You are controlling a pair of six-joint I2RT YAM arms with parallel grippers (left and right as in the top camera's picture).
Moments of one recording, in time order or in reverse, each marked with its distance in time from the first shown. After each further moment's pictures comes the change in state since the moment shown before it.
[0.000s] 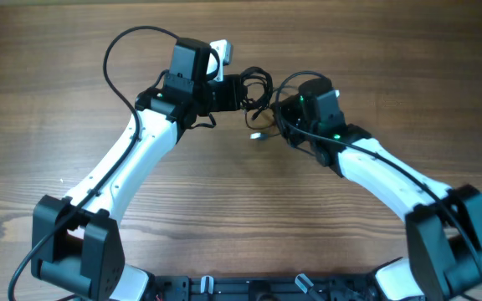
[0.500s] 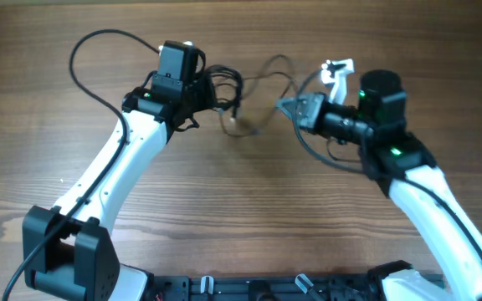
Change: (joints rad) left arm 0.057 -0.039 0.000 -0.137 -0.426 -0.106; right arm -0.165 -0.412 0.000 -0.169 -0.546 -0.740
